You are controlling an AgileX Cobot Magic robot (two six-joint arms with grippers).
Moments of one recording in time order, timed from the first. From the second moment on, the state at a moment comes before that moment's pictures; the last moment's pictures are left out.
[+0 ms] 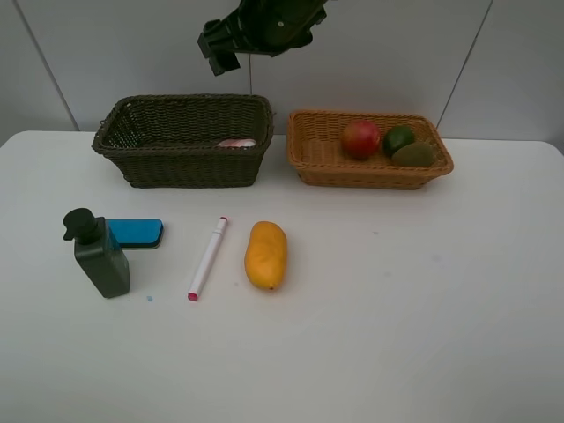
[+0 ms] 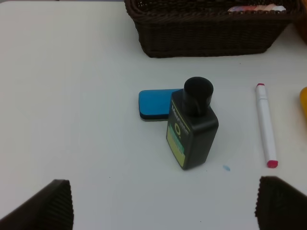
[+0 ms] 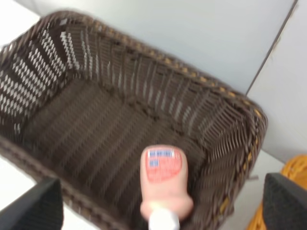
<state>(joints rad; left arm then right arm) -0.08 -0.01 -0.50 0.00 1.05 -0.04 0.65 2.05 -1.90 -0.15 0.70 0.07</state>
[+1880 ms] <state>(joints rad) -0.08 -0.01 -0.50 0.00 1.05 -0.04 0.47 0.25 -0.67 -0.07 1.10 -0.01</state>
